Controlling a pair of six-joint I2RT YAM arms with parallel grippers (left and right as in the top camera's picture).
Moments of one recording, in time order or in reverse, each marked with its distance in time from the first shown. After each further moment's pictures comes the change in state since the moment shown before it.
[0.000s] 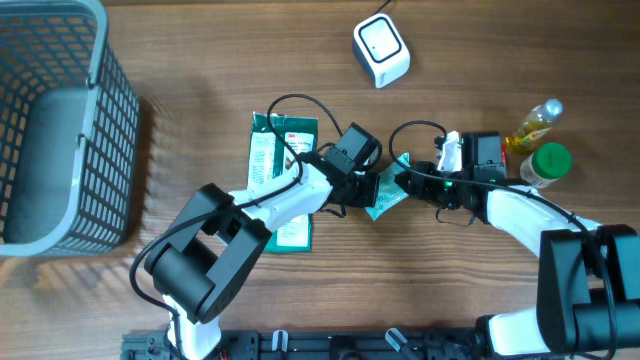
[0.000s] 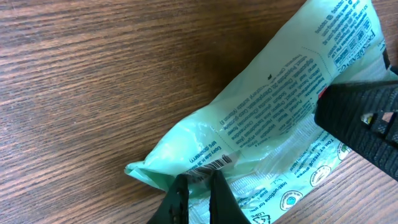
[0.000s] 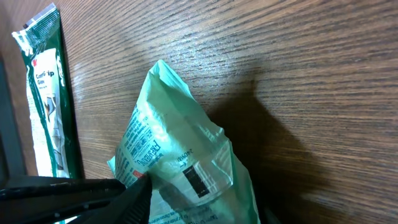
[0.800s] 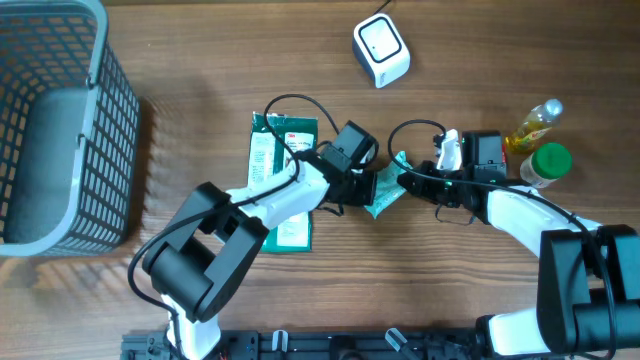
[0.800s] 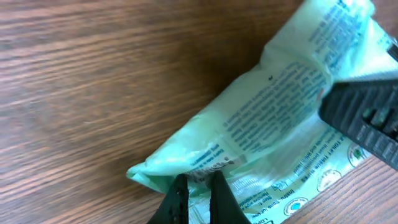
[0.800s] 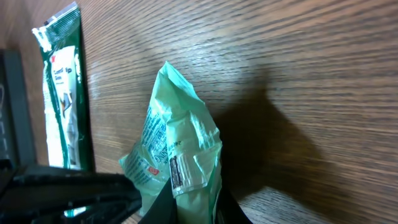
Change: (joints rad) left arm 0.027 -0.006 -0.002 -0.004 0.023 0.000; right arm -0.002 0.000 -0.003 0.027 -0.043 -0.021
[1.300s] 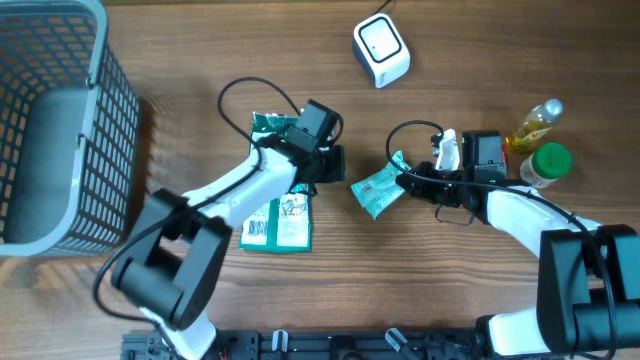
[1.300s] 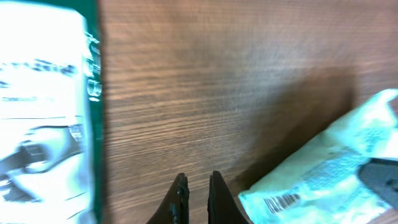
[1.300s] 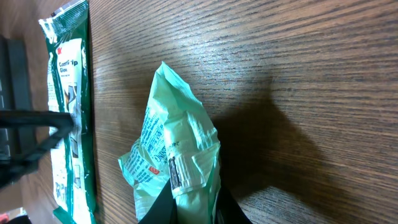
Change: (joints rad) left arm 0.155 -0.111 -0.018 -0.047 -0.100 0.005; right arm 0.000 0.000 0.000 0.003 -0.018 -0.034
